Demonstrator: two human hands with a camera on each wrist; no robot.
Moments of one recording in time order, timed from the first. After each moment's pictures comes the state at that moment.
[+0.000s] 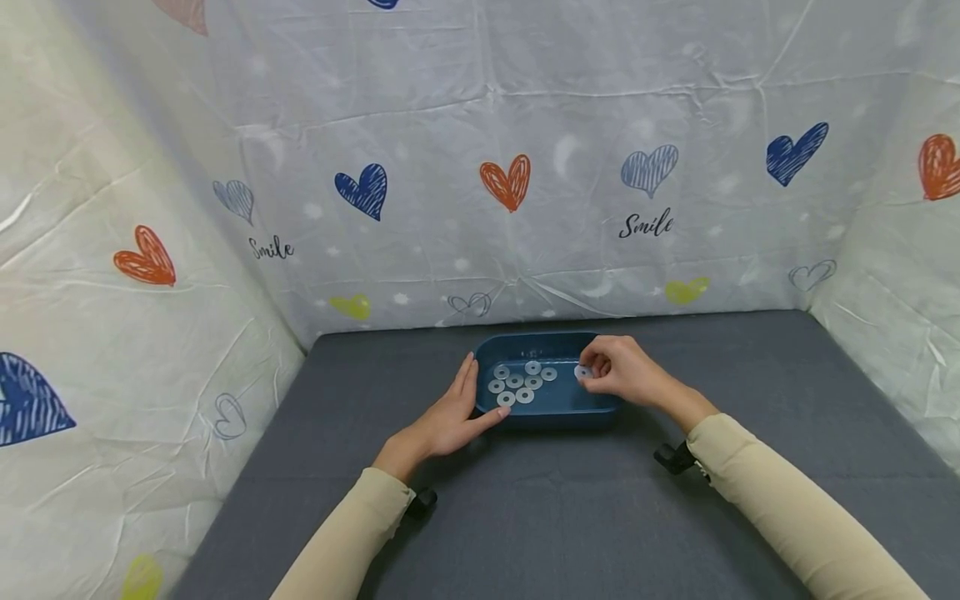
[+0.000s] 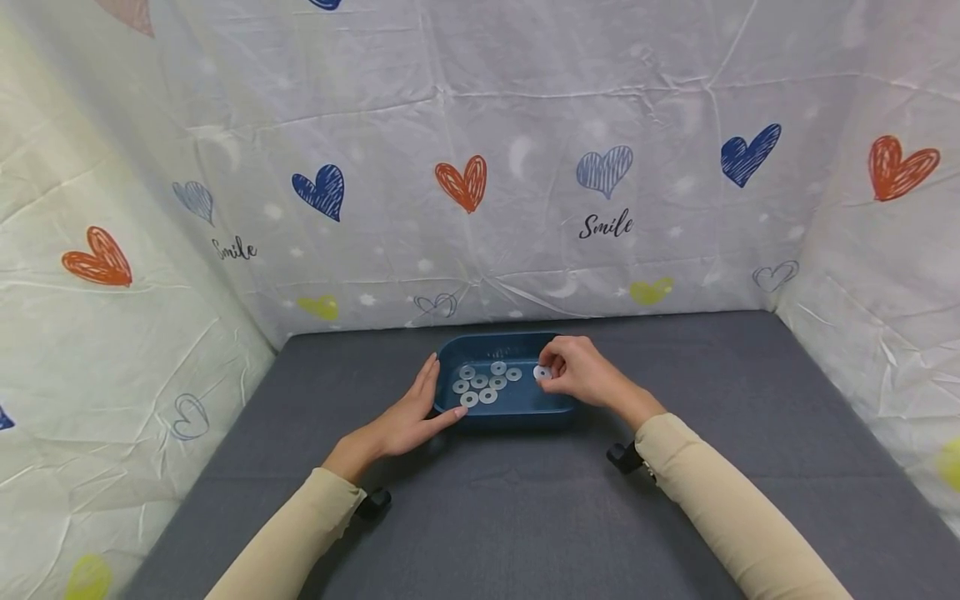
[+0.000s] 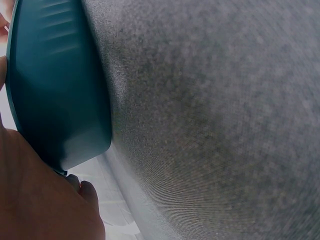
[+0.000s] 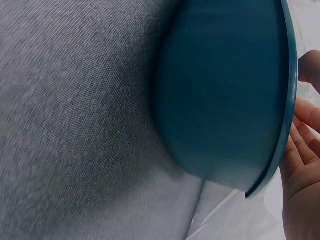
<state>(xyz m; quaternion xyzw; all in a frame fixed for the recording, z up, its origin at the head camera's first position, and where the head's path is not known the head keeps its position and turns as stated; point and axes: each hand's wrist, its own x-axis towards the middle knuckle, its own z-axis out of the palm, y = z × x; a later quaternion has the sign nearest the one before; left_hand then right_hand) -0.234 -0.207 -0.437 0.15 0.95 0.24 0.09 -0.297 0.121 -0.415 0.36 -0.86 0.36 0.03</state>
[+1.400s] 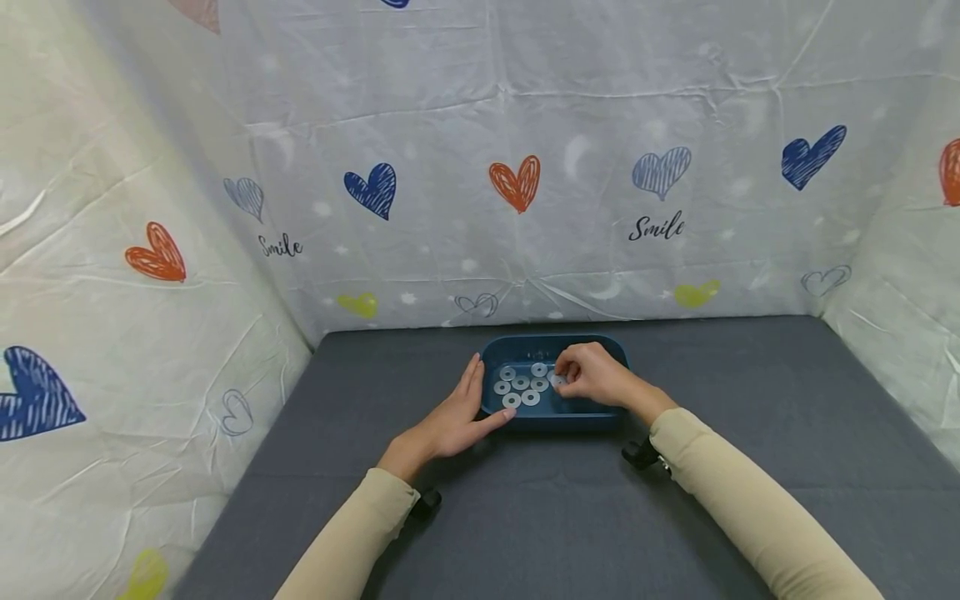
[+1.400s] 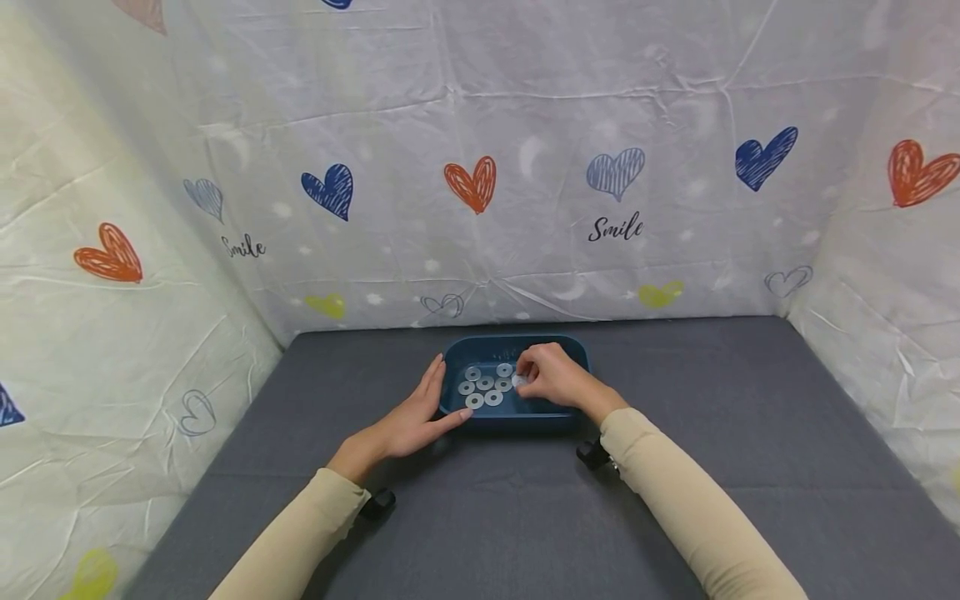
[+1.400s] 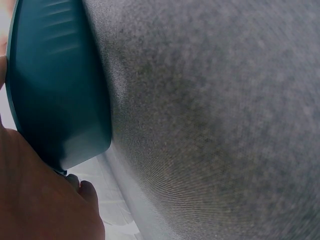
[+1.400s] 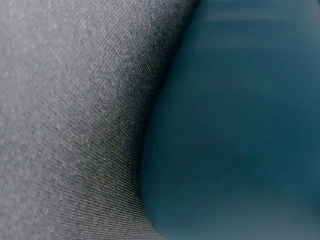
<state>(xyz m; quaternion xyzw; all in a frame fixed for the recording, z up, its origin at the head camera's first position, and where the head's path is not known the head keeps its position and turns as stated) -0.232 -0.207 -0.436 0.14 0.96 0.24 0.09 -0.313 0.075 -0.427 0.37 -0.85 0.36 -0.04</state>
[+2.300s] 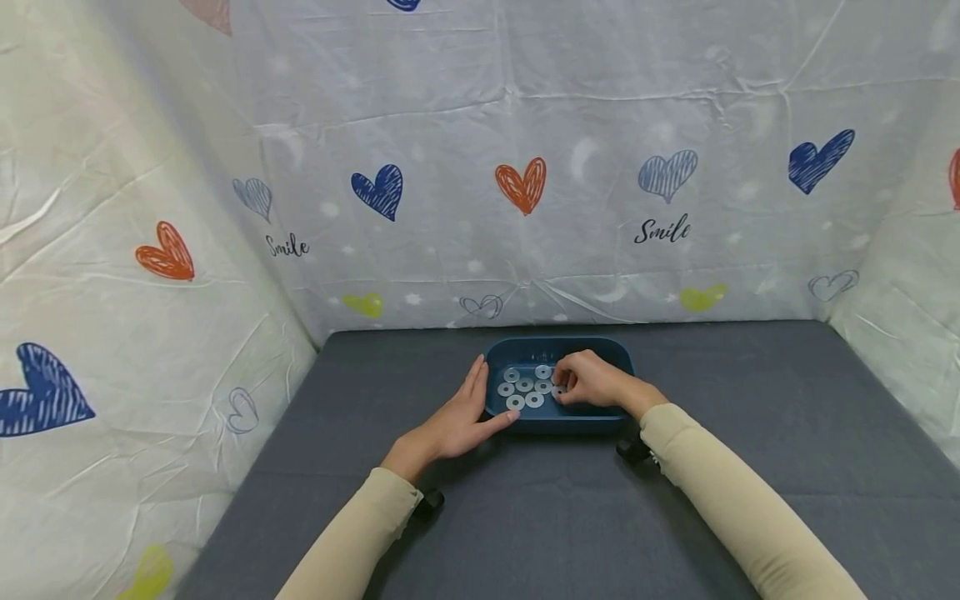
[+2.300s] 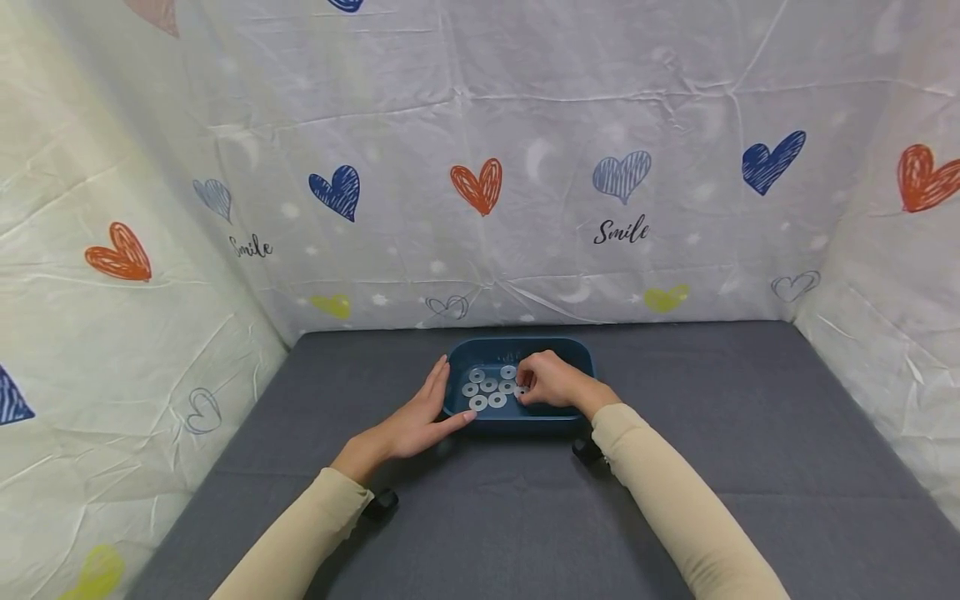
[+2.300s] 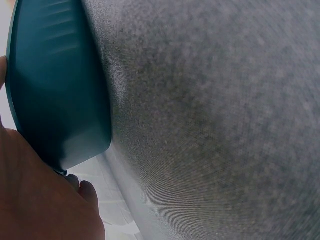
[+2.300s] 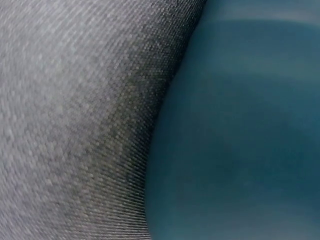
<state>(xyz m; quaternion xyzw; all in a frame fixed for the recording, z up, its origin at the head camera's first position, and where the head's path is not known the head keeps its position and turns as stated) -0.230 -0.207 -0.435 0.14 0.95 0.25 0.09 -0.329 0.063 -0.438 0.39 -0.87 0.29 -0.11</state>
